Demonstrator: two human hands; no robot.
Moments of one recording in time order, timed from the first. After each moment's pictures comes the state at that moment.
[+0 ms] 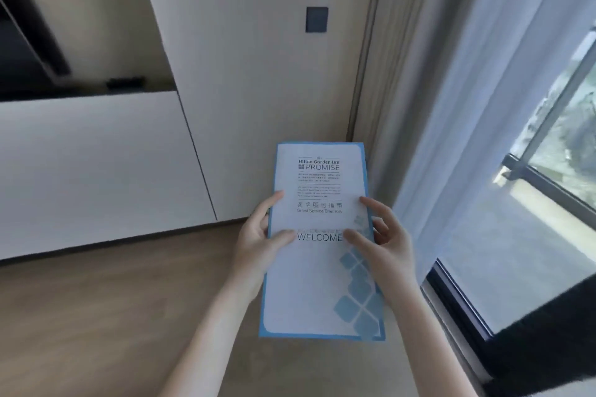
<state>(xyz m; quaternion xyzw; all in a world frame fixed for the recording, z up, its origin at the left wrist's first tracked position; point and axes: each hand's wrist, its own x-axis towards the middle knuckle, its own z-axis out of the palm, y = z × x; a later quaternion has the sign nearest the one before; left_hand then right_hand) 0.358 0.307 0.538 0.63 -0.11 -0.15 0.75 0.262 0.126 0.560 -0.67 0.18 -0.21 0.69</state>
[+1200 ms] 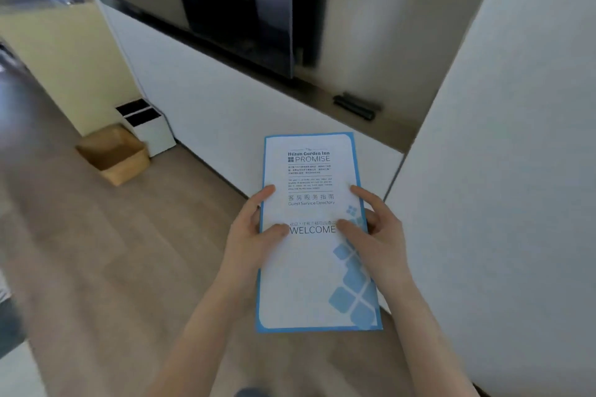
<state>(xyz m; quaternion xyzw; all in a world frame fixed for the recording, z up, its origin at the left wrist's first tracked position) 0.838 0.511 0.531 0.59 0.25 0.22 0.73 0.946 0.340 0.546 -0.70 -0.16 0.16 0.67</state>
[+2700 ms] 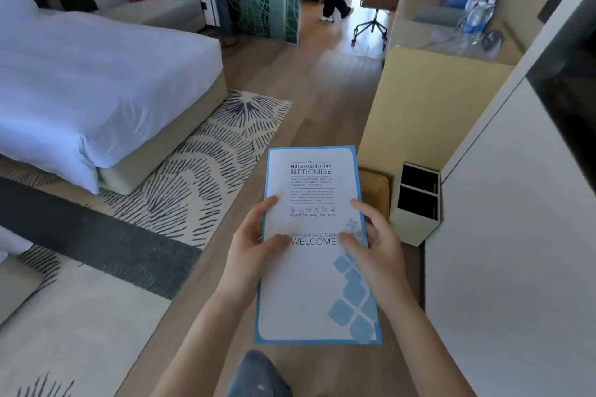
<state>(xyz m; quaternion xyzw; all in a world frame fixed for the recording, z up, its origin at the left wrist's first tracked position) 0.810 1.387 0.504 0.34 0.53 0.58 0.52 1.009 1.424 0.509 -0.50 -0.50 0.53 0.46</state>
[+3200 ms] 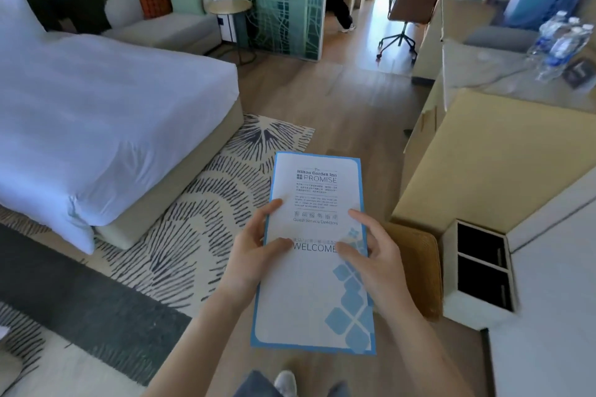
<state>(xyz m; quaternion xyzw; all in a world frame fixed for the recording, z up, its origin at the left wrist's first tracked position) 0.624 1.740 0.493 0.35 0.54 0.57 0.51 0.830 1.778 0.487 -0.47 -0.49 0.58 0.45</state>
